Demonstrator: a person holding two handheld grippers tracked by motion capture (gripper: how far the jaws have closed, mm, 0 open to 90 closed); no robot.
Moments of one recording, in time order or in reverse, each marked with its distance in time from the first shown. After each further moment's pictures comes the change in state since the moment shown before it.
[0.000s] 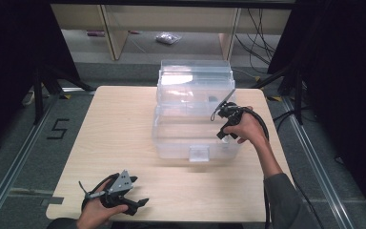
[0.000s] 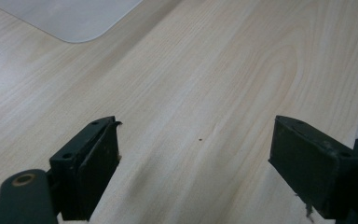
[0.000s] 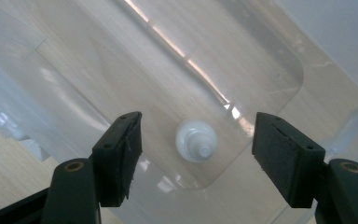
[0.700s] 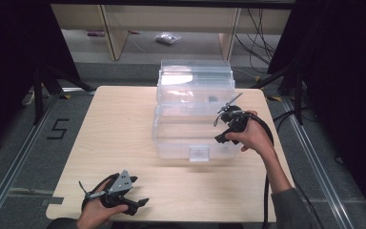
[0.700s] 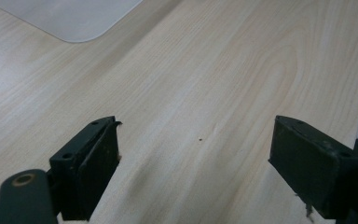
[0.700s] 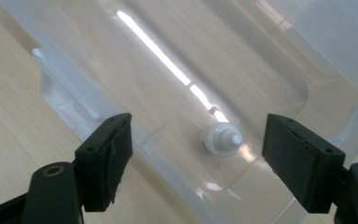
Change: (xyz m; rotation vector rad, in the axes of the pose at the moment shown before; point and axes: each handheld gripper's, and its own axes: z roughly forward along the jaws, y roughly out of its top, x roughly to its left) left arm 0.000 0.000 0.000 0.004 -0.007 -0.001; right arm 0.026 -0.022 -0.027 -0.139 0.014 -0.012
